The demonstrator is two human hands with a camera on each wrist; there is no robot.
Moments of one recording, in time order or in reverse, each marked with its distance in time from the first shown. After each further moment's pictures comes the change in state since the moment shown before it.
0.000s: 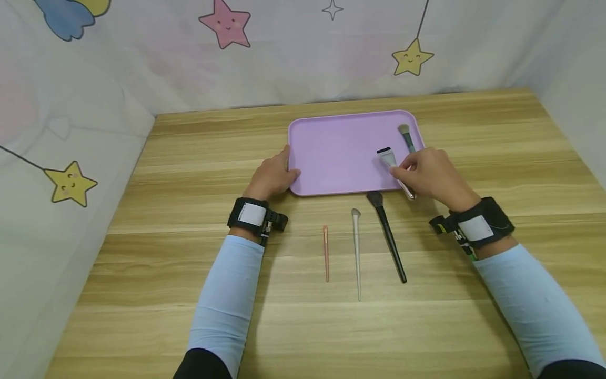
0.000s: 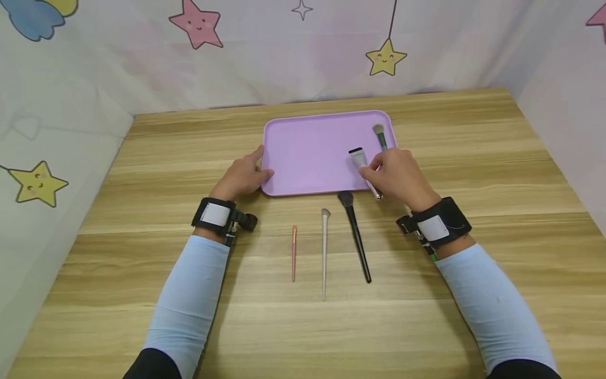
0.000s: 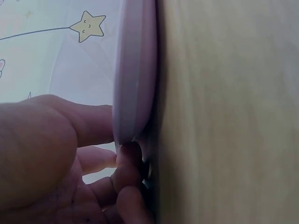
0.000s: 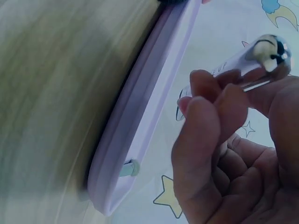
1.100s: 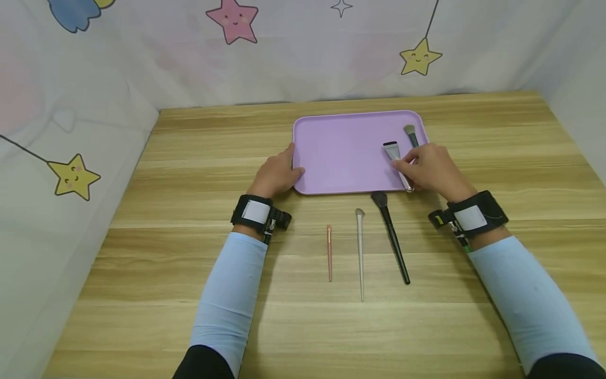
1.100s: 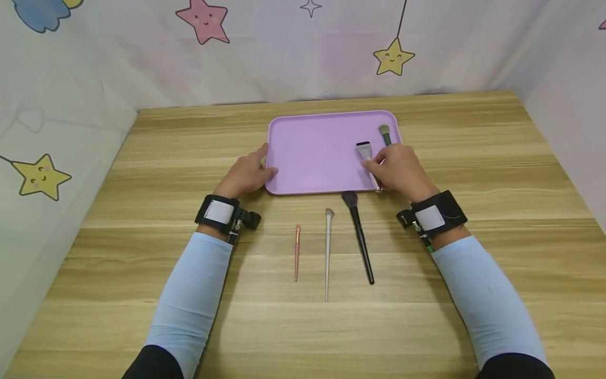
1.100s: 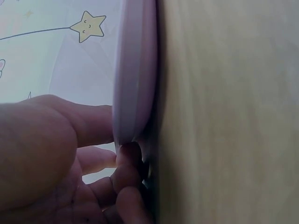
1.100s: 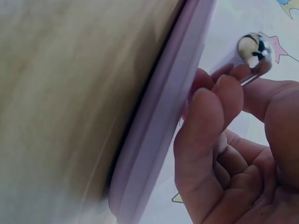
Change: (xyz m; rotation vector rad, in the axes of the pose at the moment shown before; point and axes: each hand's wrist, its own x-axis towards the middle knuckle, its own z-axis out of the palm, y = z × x) left_hand 0.002 -0.003 0.002 0.011 0.015 0.000; right_hand 0.022 0.007 0.008 0.036 -0.041 0.055
